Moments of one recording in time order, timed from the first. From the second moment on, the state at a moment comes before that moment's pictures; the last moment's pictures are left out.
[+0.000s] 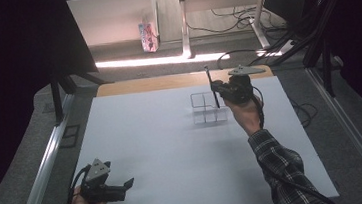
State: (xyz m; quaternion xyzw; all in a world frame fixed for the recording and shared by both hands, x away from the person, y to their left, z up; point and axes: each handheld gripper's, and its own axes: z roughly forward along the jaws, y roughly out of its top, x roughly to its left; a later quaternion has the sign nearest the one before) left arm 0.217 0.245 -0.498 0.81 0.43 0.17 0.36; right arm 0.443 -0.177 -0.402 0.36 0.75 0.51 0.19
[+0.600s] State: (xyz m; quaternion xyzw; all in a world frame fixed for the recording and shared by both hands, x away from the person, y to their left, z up) left arm 0.217 0.246 -0.497 0.80 0.44 0.17 0.37; right arm 0.460 -0.167 -0.398 0.36 0.75 0.52 0.20
